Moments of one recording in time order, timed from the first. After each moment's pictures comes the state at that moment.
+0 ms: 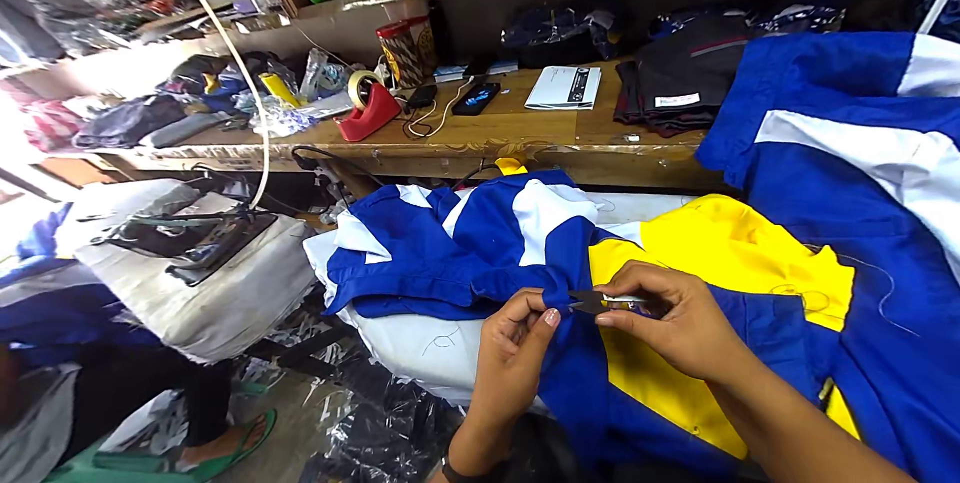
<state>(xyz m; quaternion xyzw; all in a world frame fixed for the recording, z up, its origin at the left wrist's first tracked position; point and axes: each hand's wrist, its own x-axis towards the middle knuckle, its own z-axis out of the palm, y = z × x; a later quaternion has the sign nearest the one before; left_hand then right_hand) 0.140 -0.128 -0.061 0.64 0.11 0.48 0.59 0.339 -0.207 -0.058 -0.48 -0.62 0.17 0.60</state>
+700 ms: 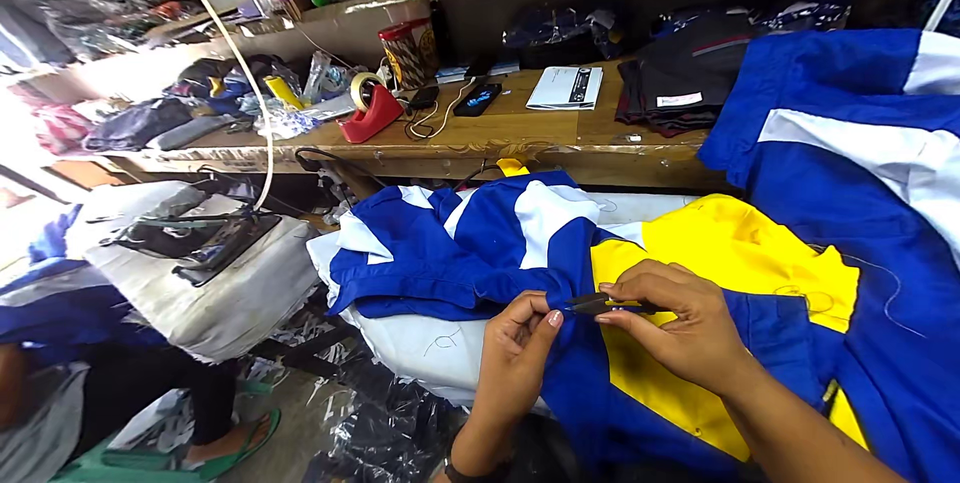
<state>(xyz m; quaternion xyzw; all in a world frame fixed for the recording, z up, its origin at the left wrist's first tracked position) 0.141 -0.129 -0.062 0.65 0.12 0.48 0.58 0.343 -0.206 -0.062 -0.51 -0.66 -0.03 0.55</state>
